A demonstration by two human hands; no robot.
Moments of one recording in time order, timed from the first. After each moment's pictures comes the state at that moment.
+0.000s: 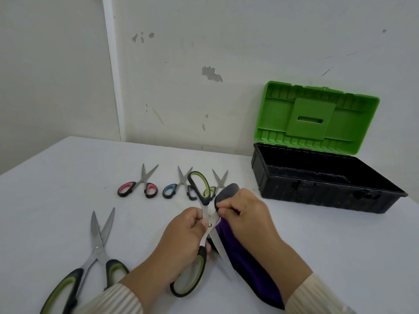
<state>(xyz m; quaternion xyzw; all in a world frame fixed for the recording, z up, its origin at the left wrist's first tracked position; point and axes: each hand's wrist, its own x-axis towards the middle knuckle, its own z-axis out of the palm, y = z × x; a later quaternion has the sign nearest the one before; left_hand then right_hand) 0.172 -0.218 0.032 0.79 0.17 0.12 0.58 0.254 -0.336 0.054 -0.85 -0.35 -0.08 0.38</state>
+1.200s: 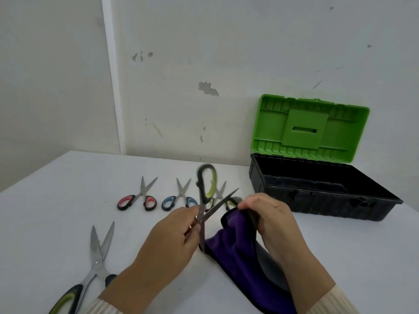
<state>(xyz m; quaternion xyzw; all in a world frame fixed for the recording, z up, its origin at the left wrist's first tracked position) 0.163 -0.192 0.036 0.90 0.01 0.30 0.32 0.270 -0.365 0.070 -0.68 -0.19 0.09 0.71</state>
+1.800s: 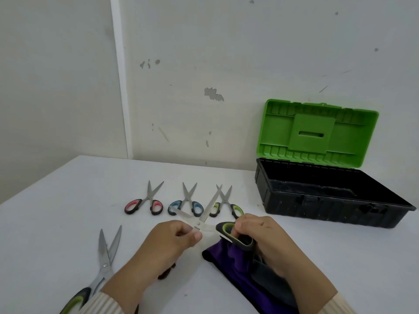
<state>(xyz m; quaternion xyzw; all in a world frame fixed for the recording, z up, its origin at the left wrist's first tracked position) 0.168 -0.174 0.040 0.80 0.22 0.08 0.55 0.258 -0.361 0.074 -0.77 -0.28 0.22 0.53</state>
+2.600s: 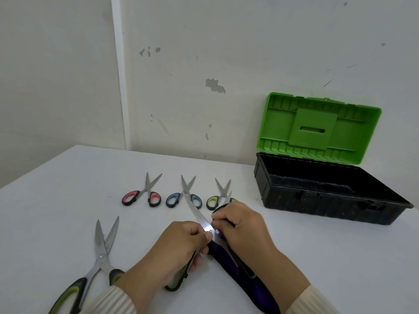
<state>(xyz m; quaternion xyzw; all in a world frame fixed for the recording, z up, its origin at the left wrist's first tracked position) 0.167 -0.204 0.044 0.74 0.20 0.03 0.64 0.256 -0.330 0.043 -0.83 -0.41 -0.11 0.37</state>
